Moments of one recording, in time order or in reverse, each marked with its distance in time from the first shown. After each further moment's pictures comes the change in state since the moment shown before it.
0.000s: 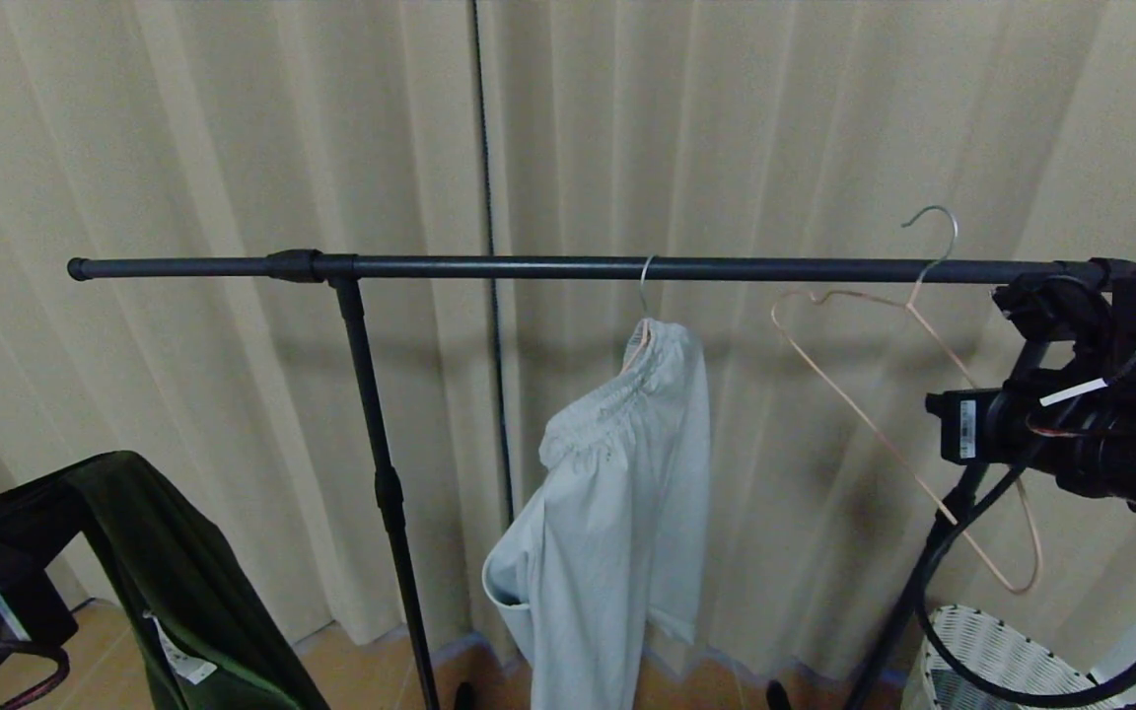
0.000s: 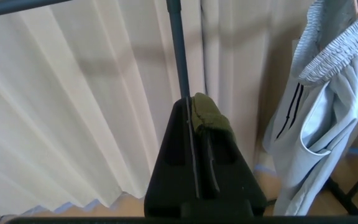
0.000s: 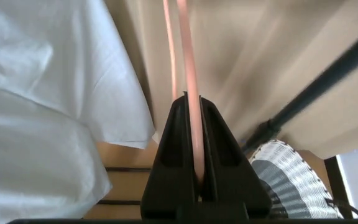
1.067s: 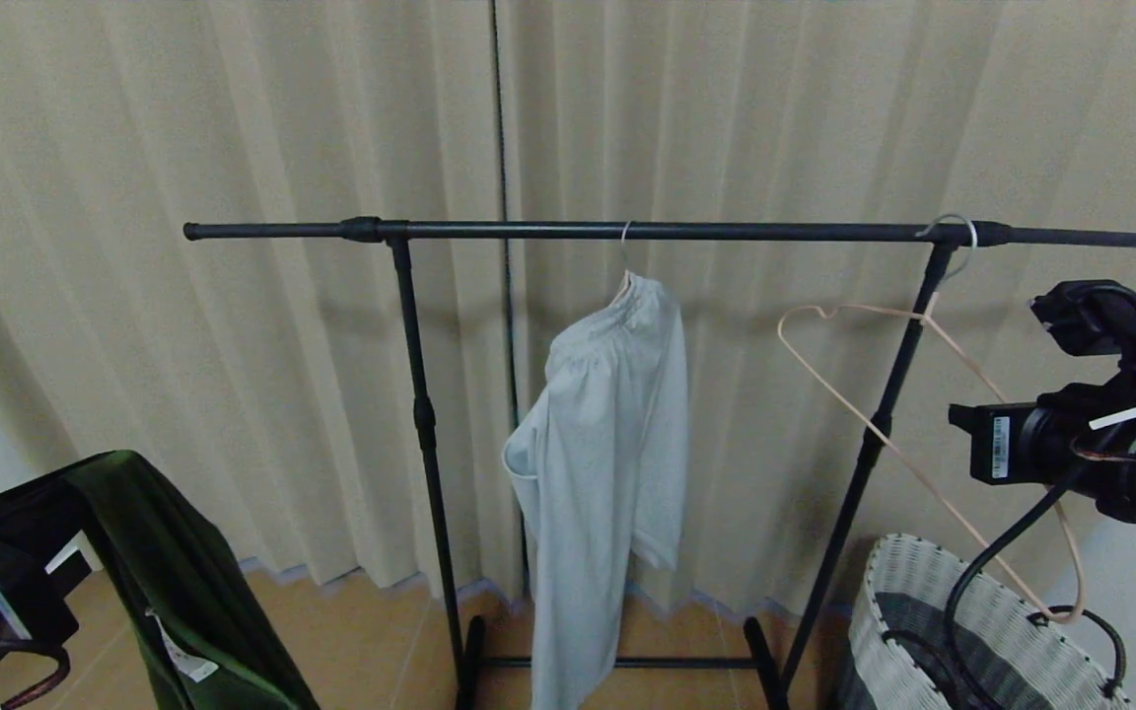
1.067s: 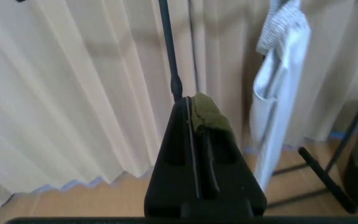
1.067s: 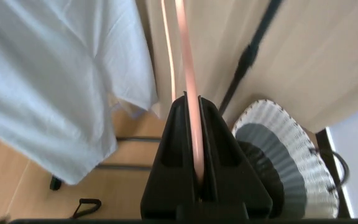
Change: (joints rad) left arm 0.000 0.000 -0.001 0.000 0.000 0.003; right arm 0.004 -0.078 0.057 0.000 0.005 -0.001
